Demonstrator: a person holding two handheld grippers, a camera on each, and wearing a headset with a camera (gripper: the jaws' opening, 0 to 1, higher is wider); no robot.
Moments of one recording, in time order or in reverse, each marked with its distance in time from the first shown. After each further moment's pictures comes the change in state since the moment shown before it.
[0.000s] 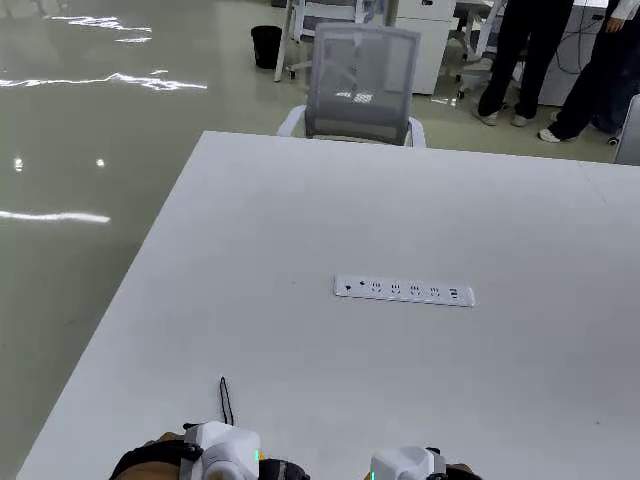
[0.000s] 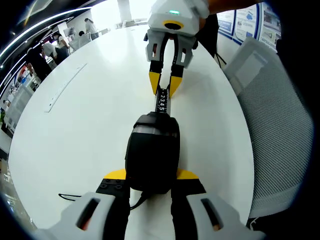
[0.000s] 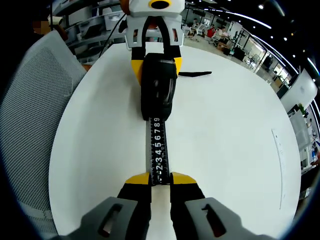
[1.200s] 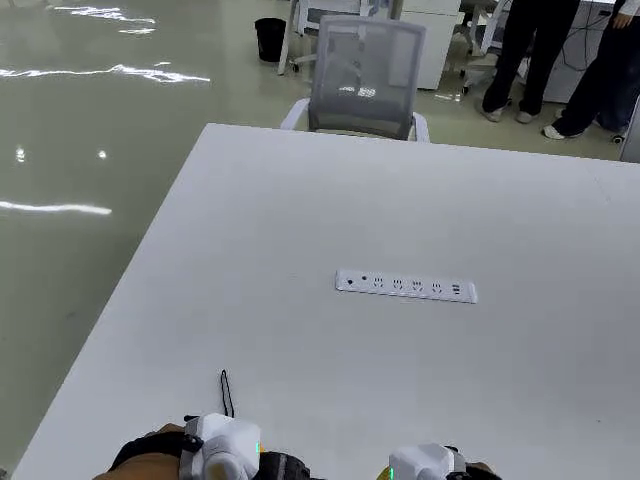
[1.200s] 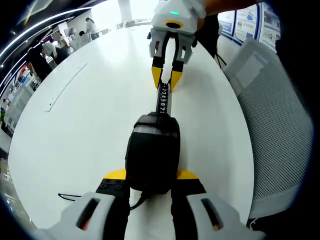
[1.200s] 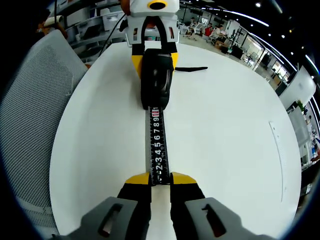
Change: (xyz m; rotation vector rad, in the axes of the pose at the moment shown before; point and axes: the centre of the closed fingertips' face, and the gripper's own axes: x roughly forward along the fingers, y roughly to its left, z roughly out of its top) left arm 0.000 -0.001 -0.001 -0.007 -0.004 -0.001; right arm -0.005 0.000 -0.019 0.021 0.009 -0.006
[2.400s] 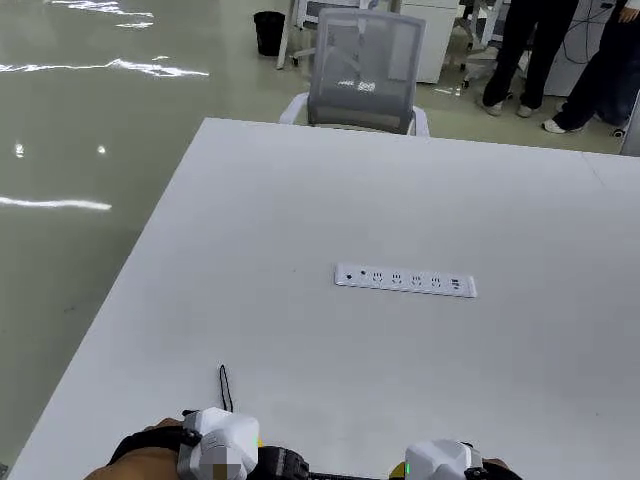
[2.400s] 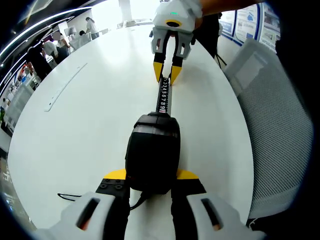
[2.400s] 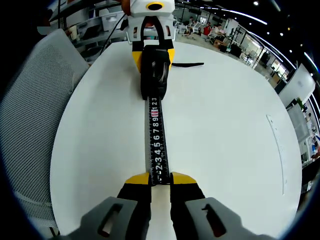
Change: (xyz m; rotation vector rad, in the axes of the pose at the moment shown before) left arm 0.000 0.000 0.001 -0.007 0.003 -0.002; right arm -0.017 -0.001 -0.019 0.010 -0.005 -0.001
